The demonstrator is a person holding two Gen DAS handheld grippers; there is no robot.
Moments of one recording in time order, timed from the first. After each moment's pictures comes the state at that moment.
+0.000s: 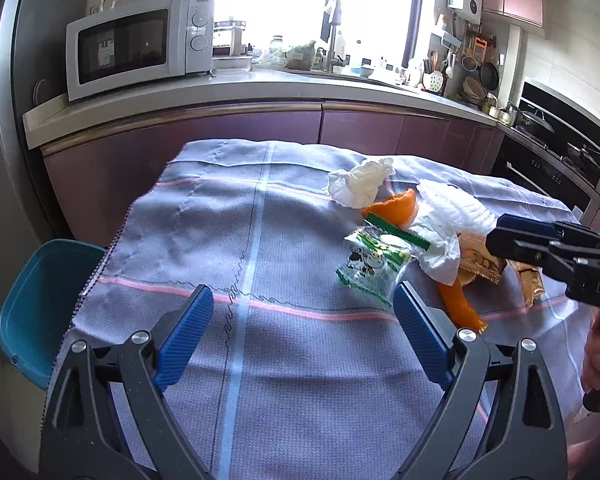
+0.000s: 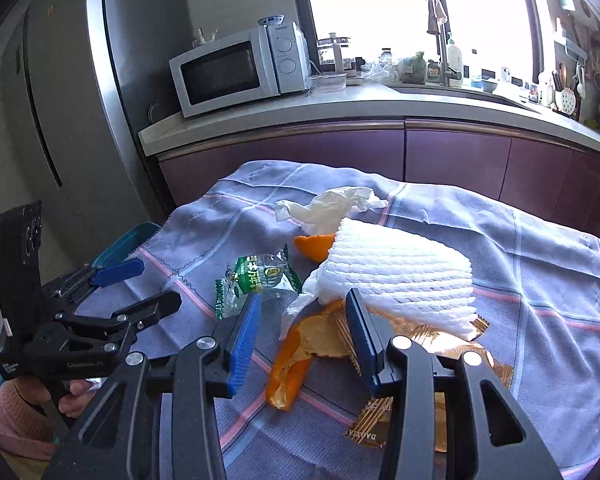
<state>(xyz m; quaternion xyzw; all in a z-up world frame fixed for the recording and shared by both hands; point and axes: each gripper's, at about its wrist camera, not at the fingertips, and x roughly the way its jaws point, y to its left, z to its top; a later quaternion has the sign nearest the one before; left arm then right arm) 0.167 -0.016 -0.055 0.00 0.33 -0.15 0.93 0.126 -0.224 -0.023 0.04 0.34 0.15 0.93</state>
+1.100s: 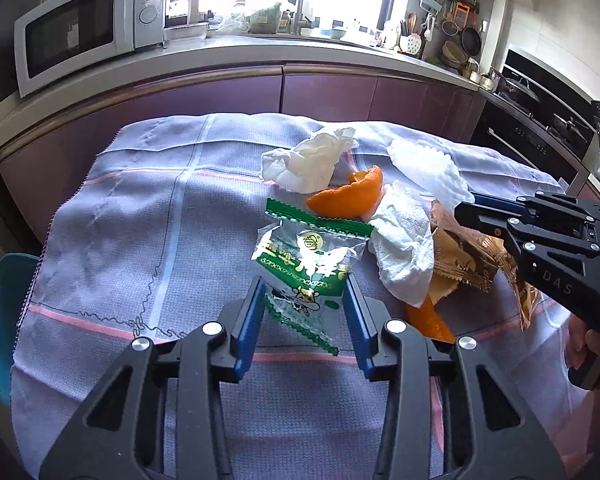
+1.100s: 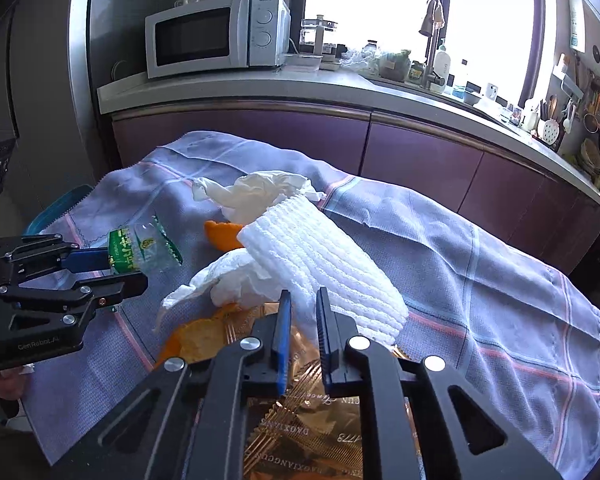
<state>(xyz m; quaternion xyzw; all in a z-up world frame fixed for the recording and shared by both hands) 0.213 -0.072 -0.068 0.02 0.38 -0.19 0.90 0.164 -0.243 -0.038 -0.07 0.36 0.09 0.92</state>
